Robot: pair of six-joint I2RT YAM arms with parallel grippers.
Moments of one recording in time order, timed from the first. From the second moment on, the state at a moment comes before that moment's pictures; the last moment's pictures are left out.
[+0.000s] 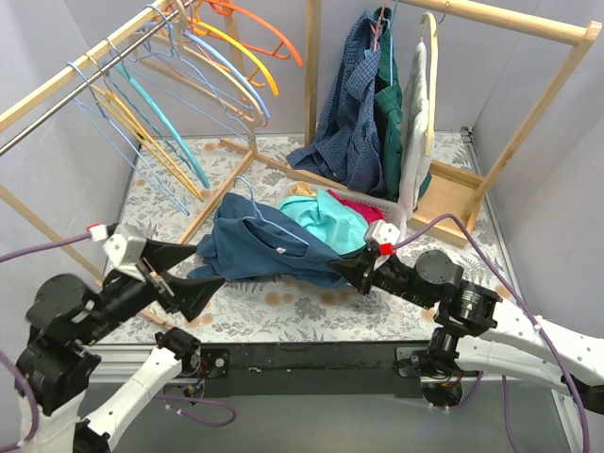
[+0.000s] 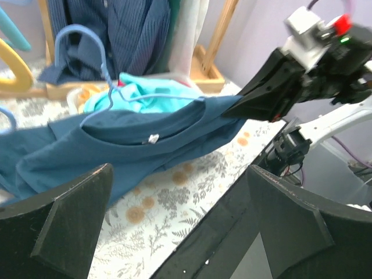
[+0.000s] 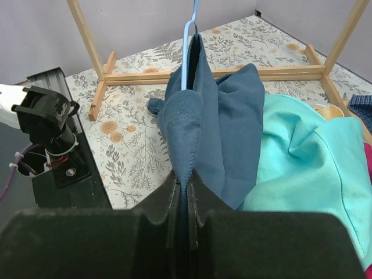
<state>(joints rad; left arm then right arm) -0.50 0.43 1.30 -0.86 0.34 -0.25 1.17 0.66 0.68 -0.04 0.05 0.05</state>
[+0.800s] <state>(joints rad) -0.50 0.45 1.11 -0.68 0.58 -0.25 1.17 0.64 0.72 -0.02 -0.33 0.14</state>
